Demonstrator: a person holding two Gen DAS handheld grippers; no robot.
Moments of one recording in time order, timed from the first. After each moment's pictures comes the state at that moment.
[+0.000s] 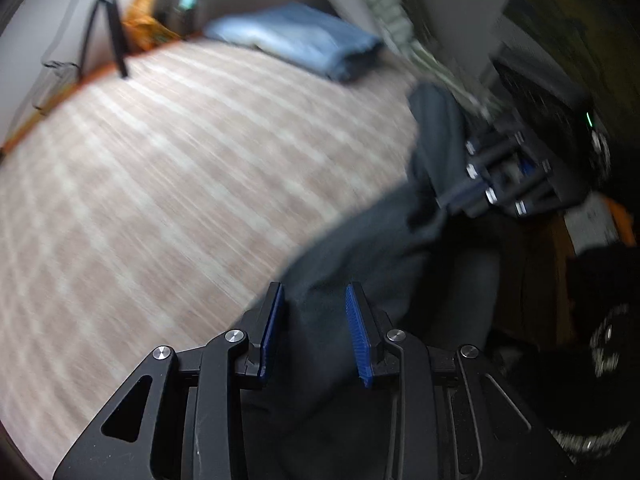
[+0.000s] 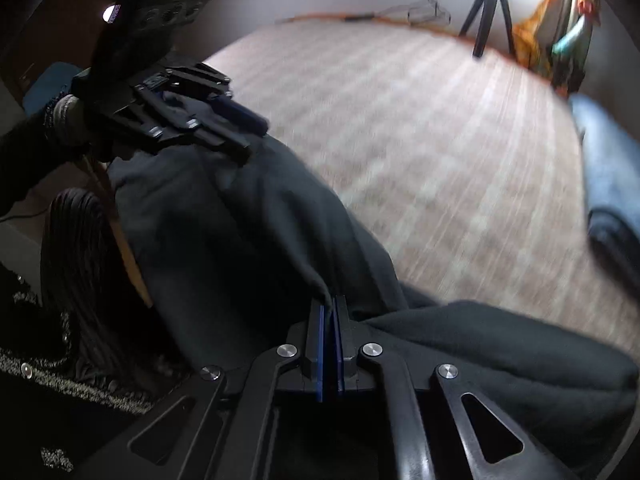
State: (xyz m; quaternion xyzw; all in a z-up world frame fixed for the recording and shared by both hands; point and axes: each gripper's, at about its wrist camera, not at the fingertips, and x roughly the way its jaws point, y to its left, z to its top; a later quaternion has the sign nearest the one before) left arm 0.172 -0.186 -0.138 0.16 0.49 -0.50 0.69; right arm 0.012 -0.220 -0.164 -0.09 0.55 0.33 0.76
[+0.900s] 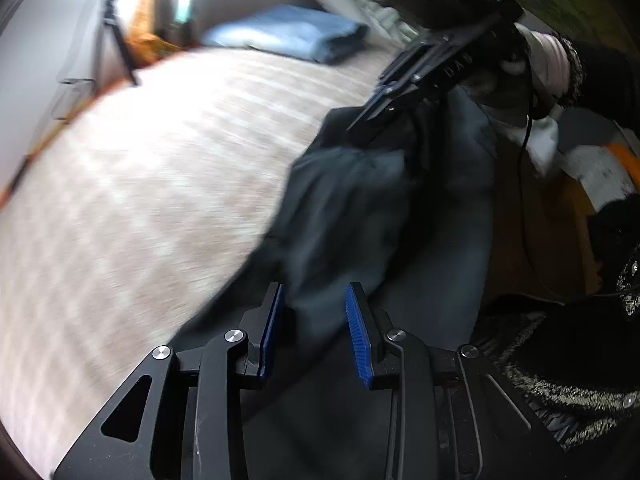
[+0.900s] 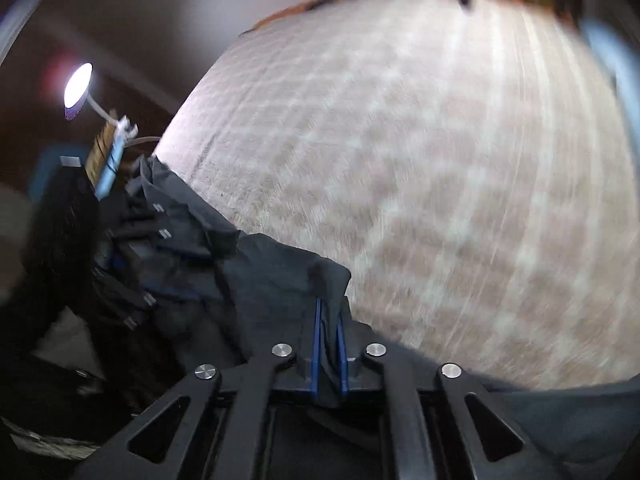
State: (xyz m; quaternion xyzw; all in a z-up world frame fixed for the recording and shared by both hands) left arm 0.126 -0.143 -0.128 0.20 0.44 -0.47 0.74; right arm 0.085 -0.193 -0.163 0.03 0.60 0.32 0.73
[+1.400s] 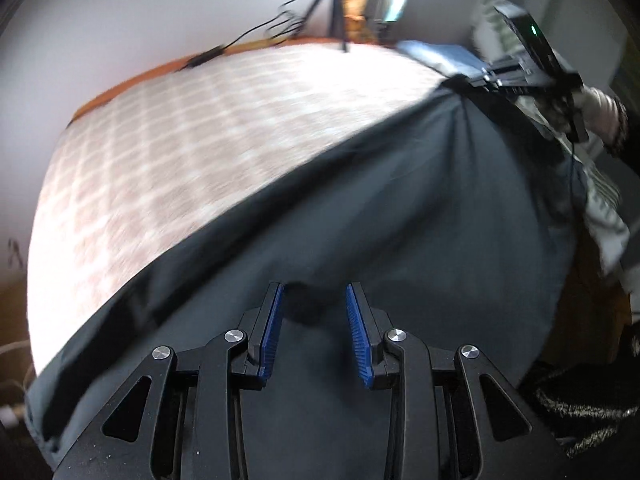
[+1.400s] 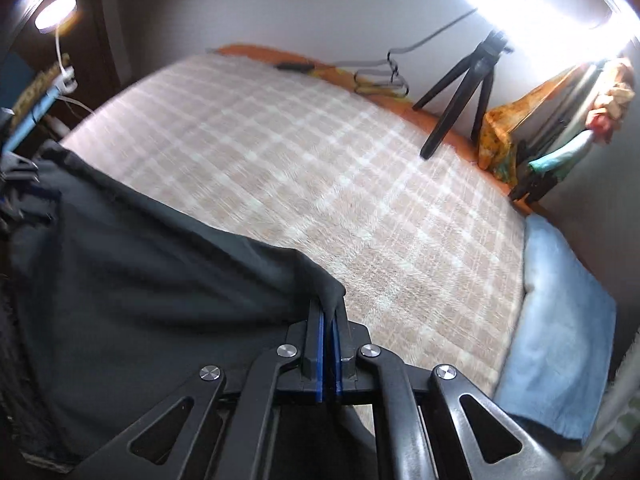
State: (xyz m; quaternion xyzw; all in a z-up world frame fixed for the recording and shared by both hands) left arm 0.158 0.017 -0.144 0.08 0.49 -0.28 0.83; right arm 0.177 -0.160 -0.140 -0.21 0.49 0.23 0.81
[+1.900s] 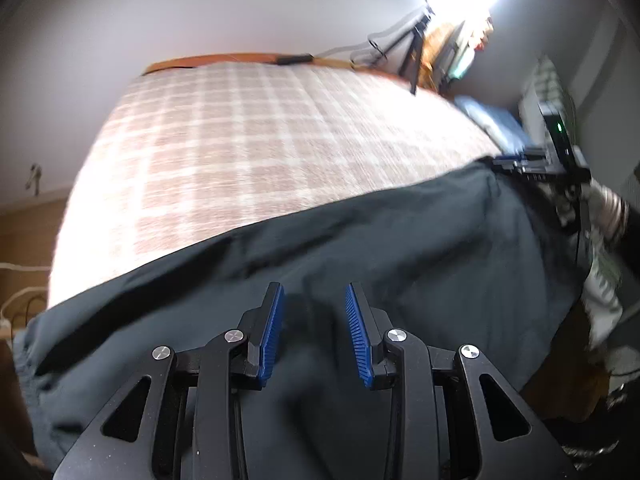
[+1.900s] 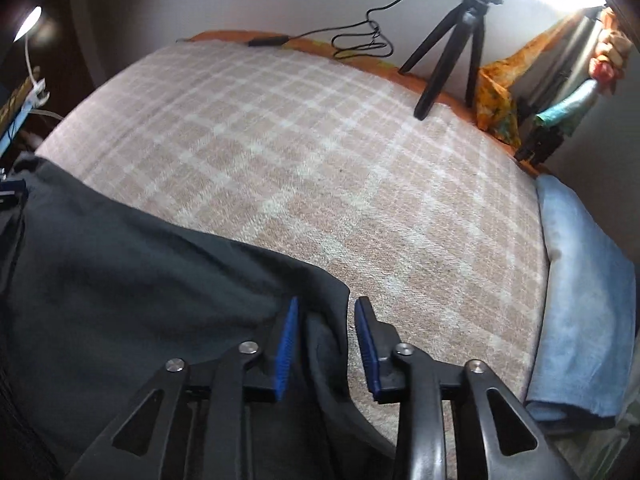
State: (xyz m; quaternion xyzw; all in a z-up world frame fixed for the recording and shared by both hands) left arm 0.144 0.101 -0.132 -0.04 0.47 -0.21 0.86; right arm 0.181 -0.170 -0.171 -0.16 0.51 0.20 0.82
